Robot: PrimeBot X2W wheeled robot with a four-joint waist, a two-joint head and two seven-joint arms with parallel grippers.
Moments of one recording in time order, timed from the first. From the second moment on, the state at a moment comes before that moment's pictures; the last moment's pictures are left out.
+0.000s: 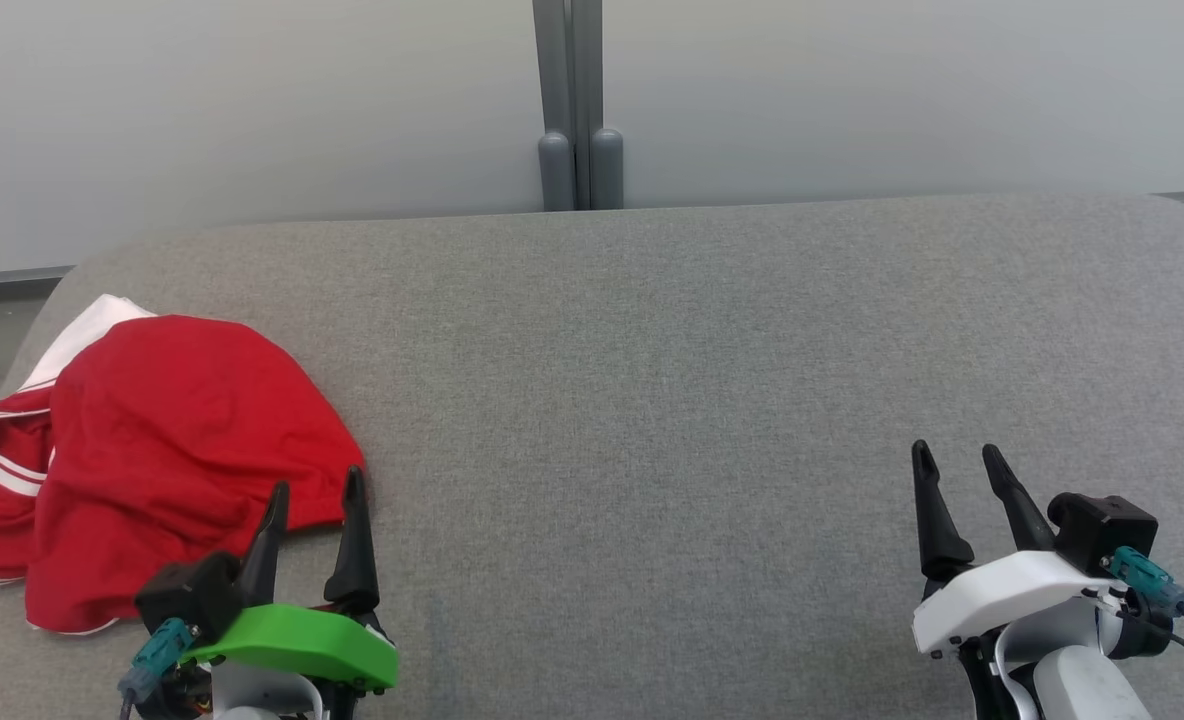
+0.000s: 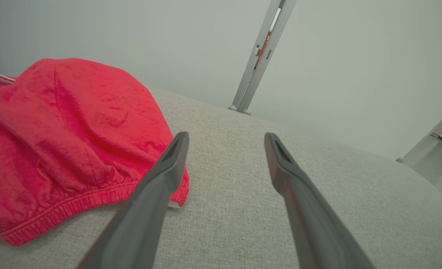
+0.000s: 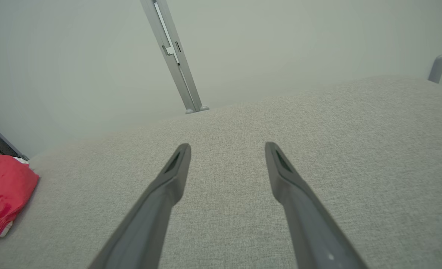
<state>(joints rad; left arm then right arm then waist) -0.06 0.04 -0.10 0.26 -0.45 -0.06 -0.18 -0.09 -0.04 -0.01 0.29 0.29 0.13 -0.18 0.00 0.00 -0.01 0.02</state>
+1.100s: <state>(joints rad) -0.07 0.05 -0.14 0.28 -0.33 -0.04 -0.25 -0.10 -0.05 0.01 0.31 0.05 0.13 -0.25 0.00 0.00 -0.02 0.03</state>
